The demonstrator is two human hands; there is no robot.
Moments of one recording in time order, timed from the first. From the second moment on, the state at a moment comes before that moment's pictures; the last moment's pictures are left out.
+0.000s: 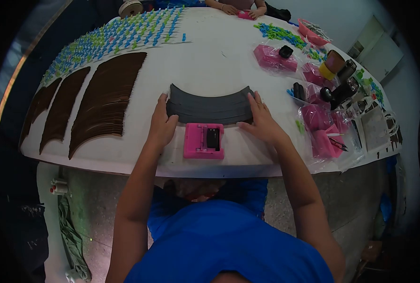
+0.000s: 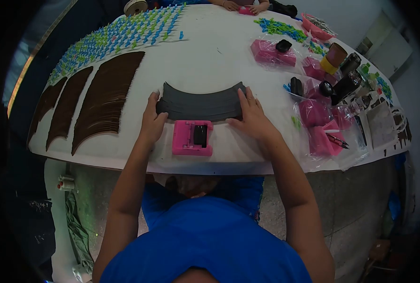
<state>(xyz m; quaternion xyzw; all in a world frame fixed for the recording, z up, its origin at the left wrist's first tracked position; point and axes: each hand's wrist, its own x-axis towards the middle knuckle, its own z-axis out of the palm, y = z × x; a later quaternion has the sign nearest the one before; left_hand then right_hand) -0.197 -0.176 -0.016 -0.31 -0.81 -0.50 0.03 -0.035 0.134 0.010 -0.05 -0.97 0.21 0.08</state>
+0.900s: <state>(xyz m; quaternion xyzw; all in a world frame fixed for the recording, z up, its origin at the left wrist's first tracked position) -0.213 -0.165 -0.015 -0.30 -0.80 -0.52 0.03 -0.101 0.158 -0.009 -0.07 -0.80 0.58 0.17</state>
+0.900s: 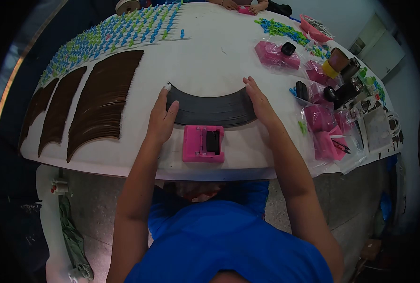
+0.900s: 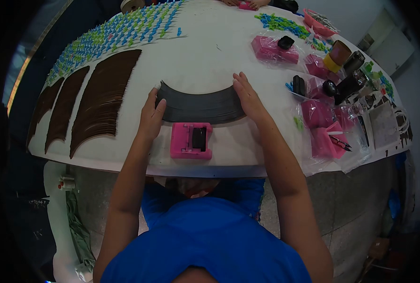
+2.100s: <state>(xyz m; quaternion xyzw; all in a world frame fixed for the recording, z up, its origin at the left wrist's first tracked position) -0.205 -0.159 -0.013 -0.25 -0.85 -0.45 0.12 -0.012 0.138 0.006 0.00 -0.95 0.19 0.25</state>
